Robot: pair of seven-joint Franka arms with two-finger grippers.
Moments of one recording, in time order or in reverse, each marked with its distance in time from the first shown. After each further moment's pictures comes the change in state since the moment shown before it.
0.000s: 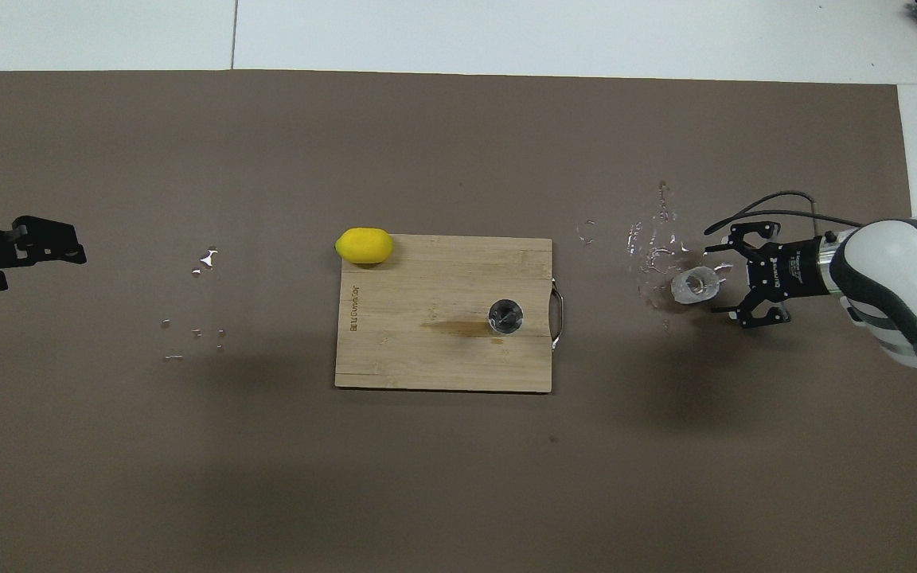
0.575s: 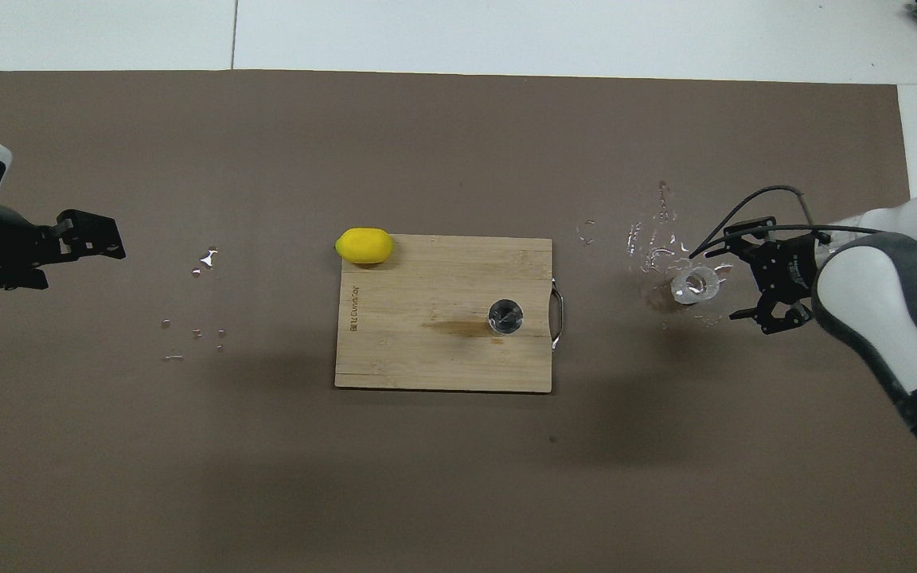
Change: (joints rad) left arm -0.067 0.000 -0.004 0.000 -0.001 0.004 -0.109; right arm 0.120 -0.157 0.013 -0.010 -0.318 -0.064 -0.015
